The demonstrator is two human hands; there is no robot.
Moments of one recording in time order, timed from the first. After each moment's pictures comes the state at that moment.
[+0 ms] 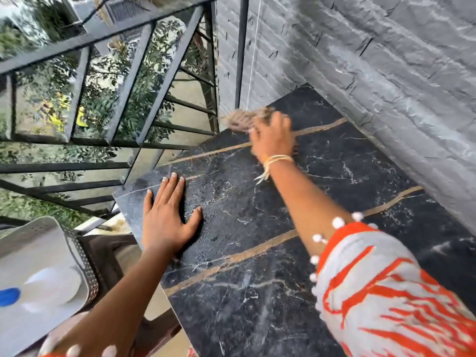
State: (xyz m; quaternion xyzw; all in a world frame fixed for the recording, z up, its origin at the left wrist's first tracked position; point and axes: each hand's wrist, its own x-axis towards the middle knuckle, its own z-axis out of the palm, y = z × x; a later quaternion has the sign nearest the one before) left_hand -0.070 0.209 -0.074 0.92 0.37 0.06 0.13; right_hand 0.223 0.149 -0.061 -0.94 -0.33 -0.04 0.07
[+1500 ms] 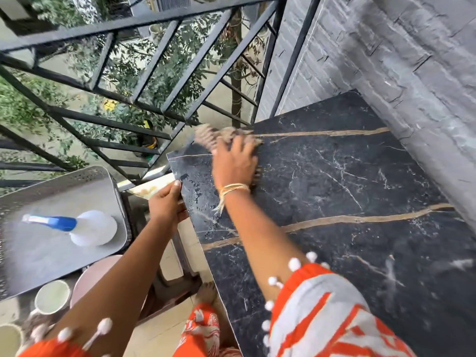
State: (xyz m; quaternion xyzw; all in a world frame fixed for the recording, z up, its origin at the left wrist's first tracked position) left_hand -0.150 0.221 -0.071 0.33 0.59 0.24 0.70; right_hand 0.003 0.201 -0.056 -0.91 -0.40 -0.02 0.09
